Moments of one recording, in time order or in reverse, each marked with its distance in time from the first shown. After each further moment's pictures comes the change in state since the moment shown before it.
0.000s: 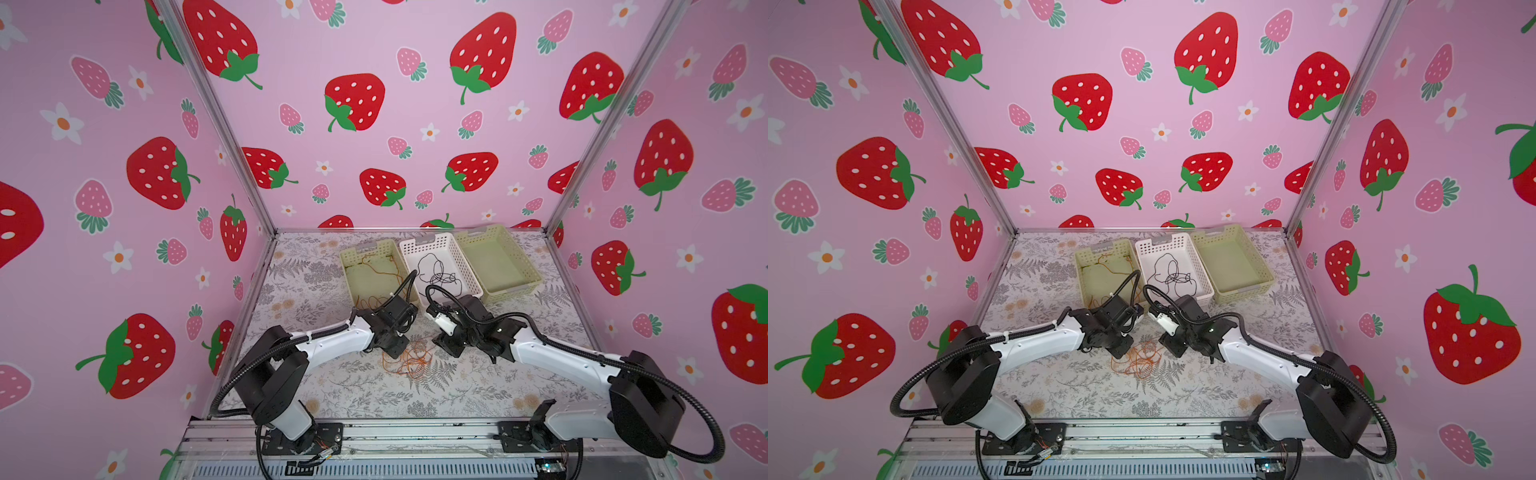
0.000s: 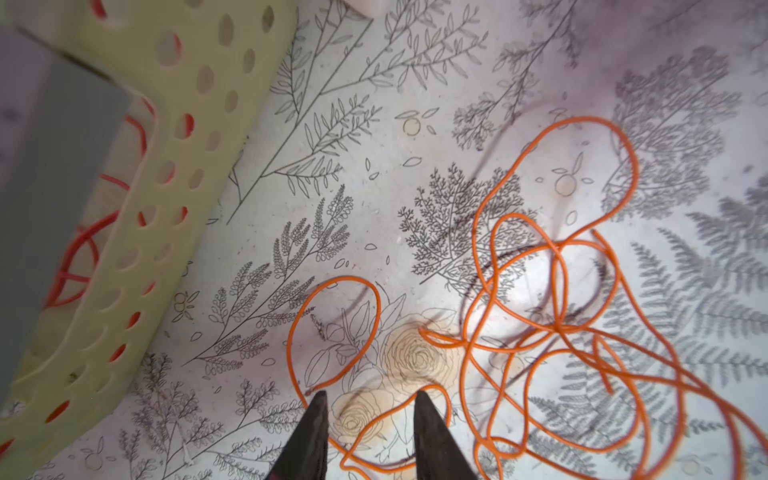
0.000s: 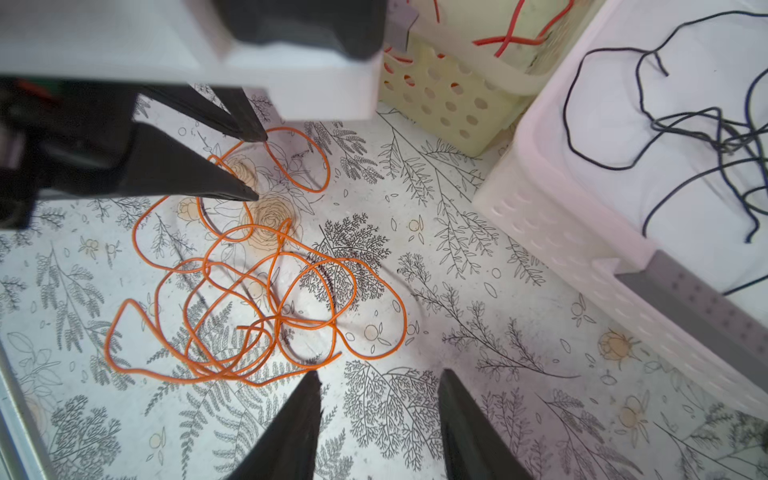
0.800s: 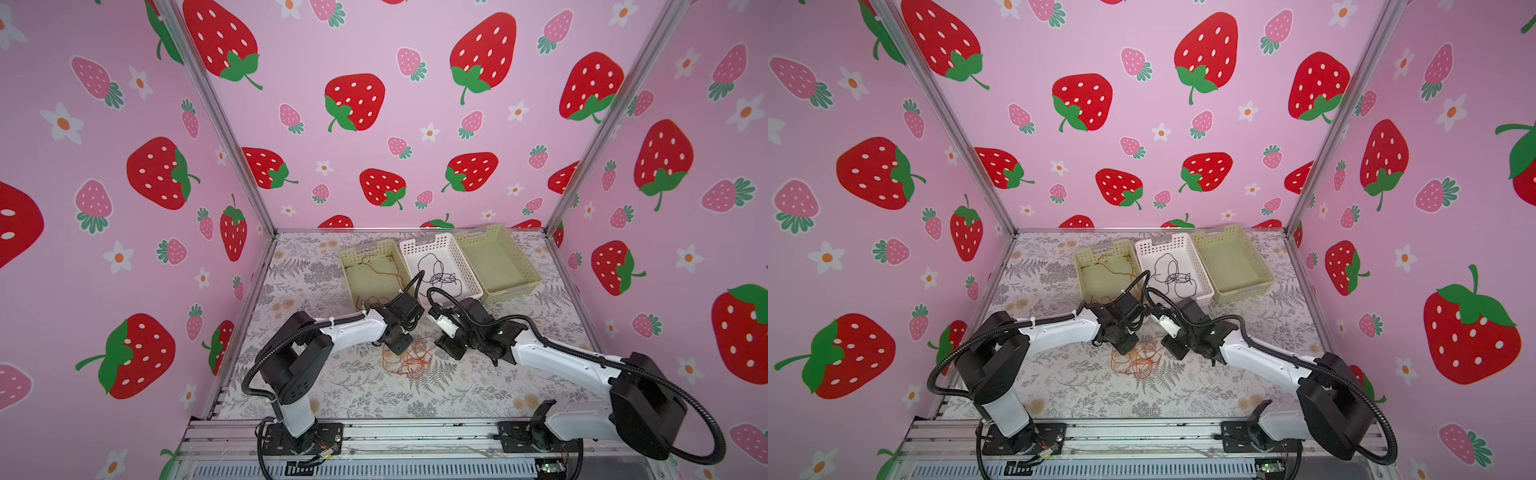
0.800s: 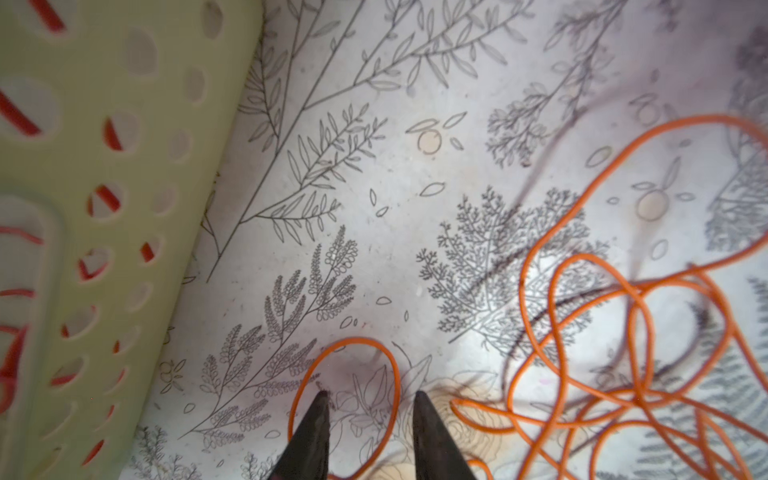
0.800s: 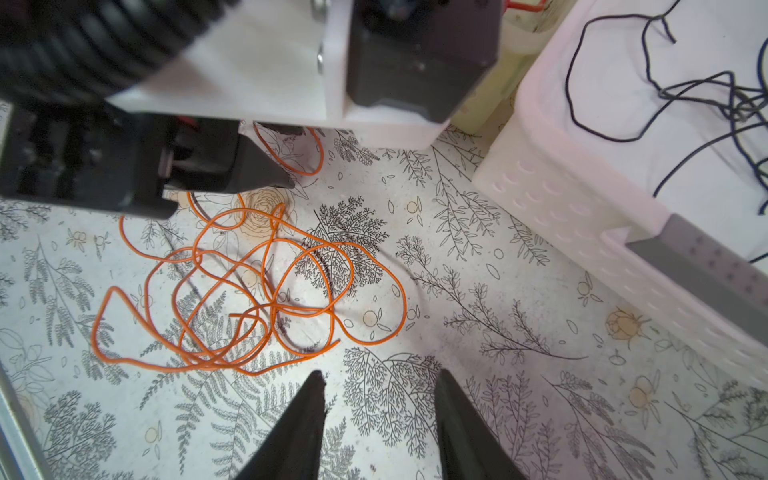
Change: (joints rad) left arm 0.011 0.156 0.100 -0.014 -0.027 0.075; right arm -0.004 -0.008 -0.031 0.004 0.005 0.023
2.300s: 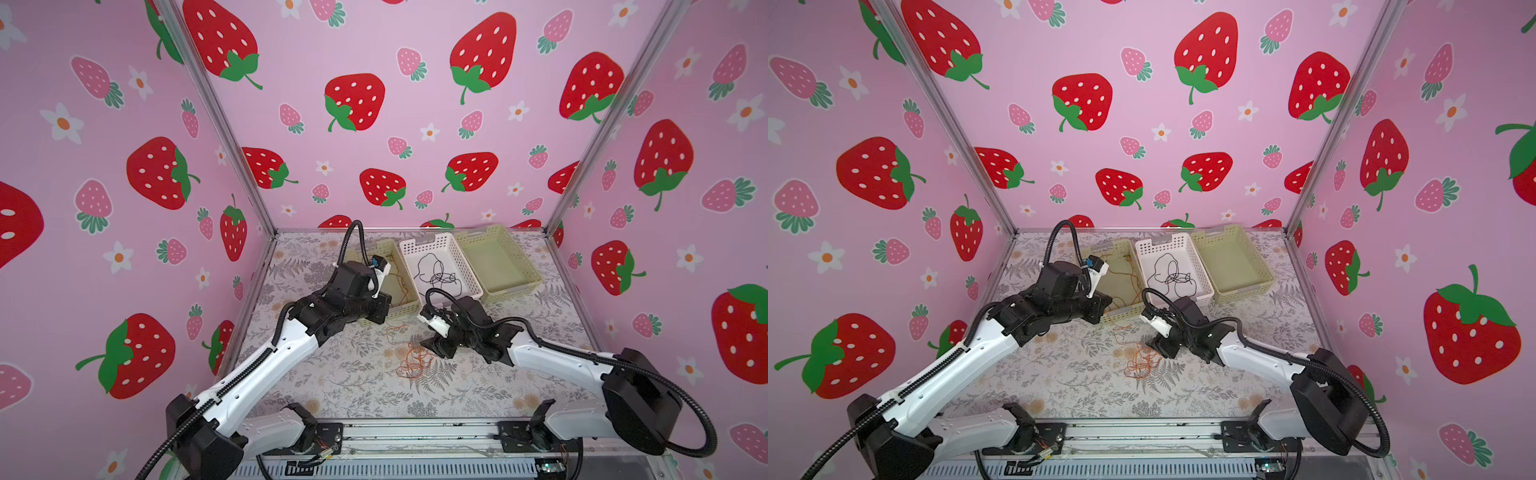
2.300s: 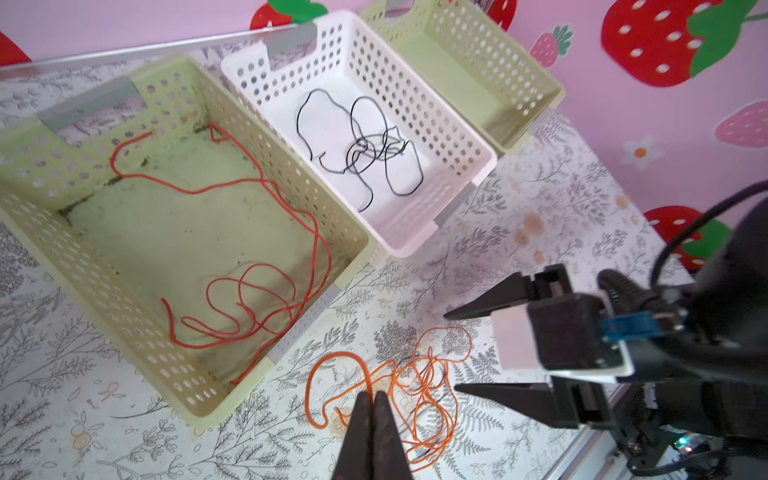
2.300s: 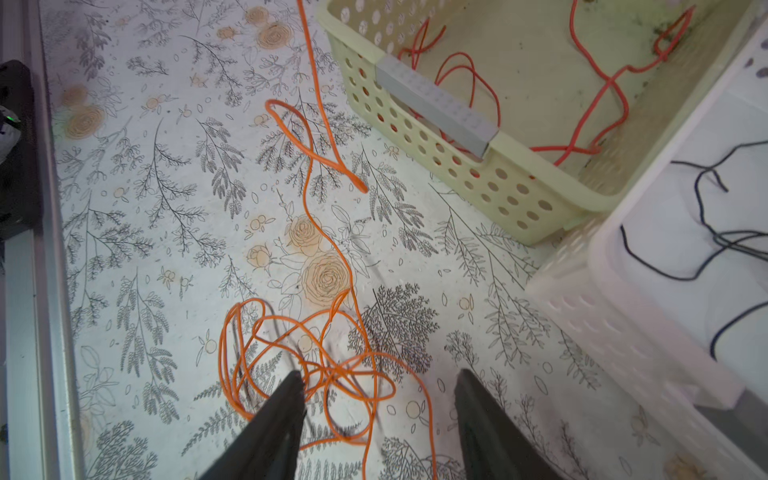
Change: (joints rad) left arm 0.170 -0.583 0.093 -0.091 0.186 -0.261; right arm 0.021 0.037 -0.029 0.246 -0.171 -0.083
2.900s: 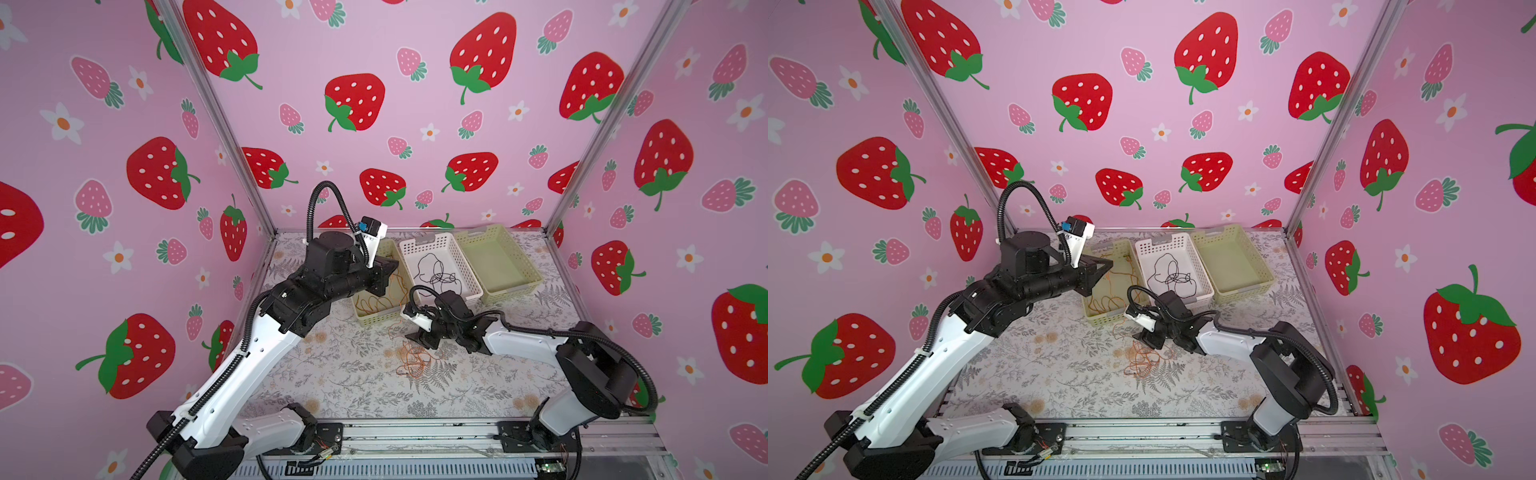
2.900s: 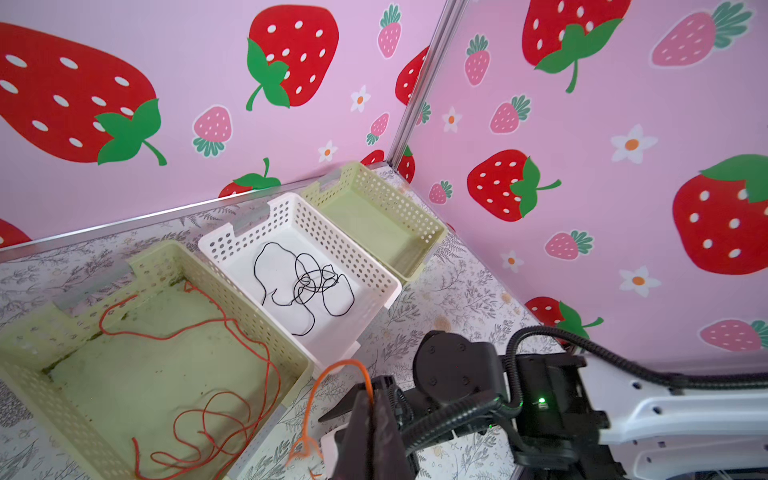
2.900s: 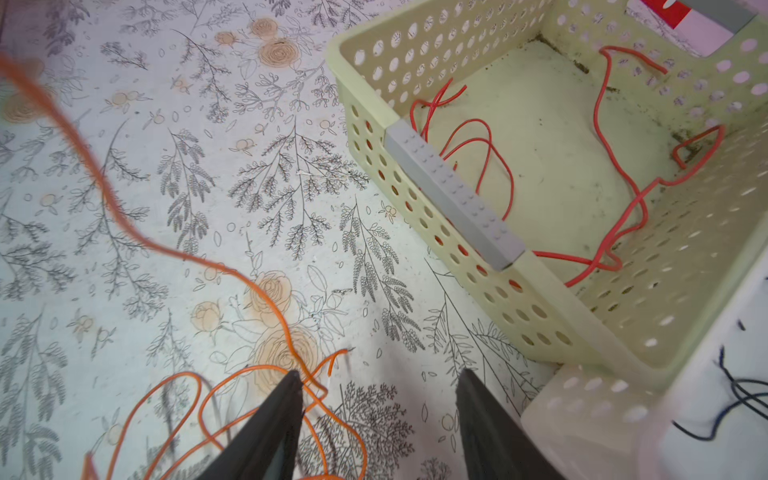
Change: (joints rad) left arm 0.007 0.013 0.312 0.021 0.105 -0.027; right arm 0.012 0.256 0.113 0.183 -0.013 -0.143
